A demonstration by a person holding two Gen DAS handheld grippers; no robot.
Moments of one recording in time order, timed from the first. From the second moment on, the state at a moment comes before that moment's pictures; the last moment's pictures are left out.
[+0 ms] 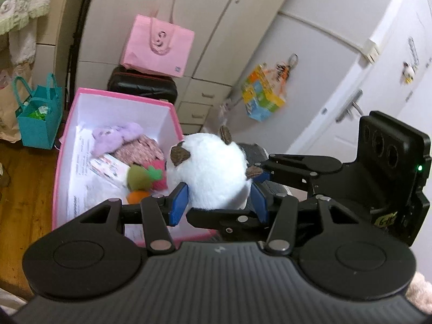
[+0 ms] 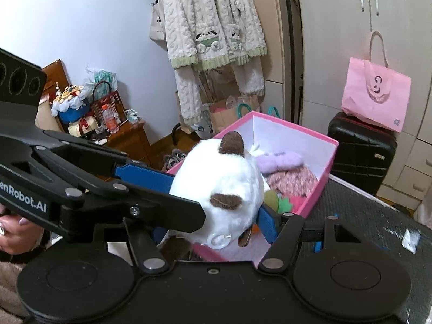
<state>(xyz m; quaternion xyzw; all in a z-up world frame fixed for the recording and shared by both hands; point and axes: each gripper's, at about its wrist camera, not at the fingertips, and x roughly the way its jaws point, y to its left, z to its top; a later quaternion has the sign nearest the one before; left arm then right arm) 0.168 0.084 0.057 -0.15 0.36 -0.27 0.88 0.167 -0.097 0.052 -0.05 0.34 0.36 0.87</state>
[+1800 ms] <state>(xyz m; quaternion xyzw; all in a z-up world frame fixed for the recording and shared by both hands) 0.105 0.094 0.074 -0.01 0.35 -0.21 0.91 0.139 -0.153 0.059 -0.06 0.33 0.38 0.86</state>
